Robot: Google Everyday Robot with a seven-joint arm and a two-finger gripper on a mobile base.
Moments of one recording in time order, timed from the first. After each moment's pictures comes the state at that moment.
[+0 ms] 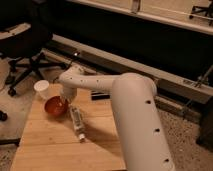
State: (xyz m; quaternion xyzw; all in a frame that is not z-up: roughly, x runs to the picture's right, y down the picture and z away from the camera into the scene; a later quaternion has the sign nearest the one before) arm -0.253 0.065 0.901 -0.08 -0.31 -0.63 0.70
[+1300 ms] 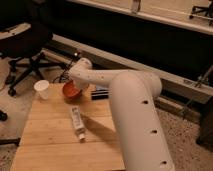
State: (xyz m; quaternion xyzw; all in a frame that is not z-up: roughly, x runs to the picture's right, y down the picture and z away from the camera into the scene) arm -0.146 -0.002 0.947 -0.11 -0.16 -0.61 0.77
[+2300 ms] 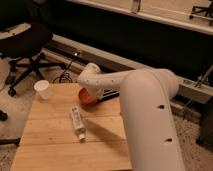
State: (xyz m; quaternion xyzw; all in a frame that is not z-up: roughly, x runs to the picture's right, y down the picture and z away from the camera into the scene) arm -0.040 0.059 0.915 -0.23 -0.09 -0.61 0.75
